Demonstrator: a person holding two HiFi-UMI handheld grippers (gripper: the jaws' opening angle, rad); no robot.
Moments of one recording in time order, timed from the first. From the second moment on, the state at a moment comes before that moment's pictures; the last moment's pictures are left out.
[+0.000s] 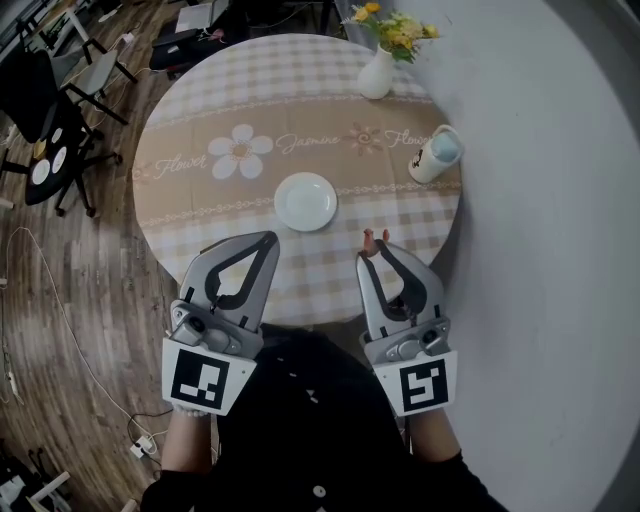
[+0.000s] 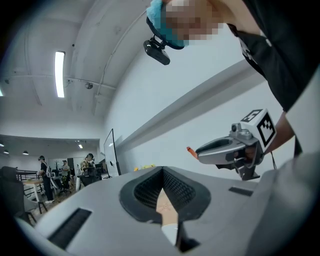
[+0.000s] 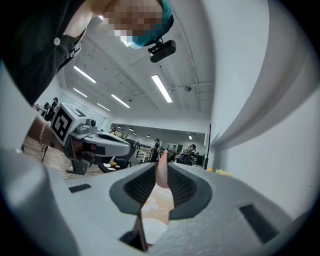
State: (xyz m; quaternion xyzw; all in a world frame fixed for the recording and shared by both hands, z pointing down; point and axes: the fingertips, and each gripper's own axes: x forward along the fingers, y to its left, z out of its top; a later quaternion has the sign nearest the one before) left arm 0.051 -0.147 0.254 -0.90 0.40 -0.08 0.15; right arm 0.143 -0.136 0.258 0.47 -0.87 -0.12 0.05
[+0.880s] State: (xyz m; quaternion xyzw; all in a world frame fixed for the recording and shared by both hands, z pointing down) left arm 0.030 -0.167 0.247 -0.91 0.37 -0.07 0.17; right arm 0.115 -0.153 0.258 0.49 -0.86 -0.12 0.06
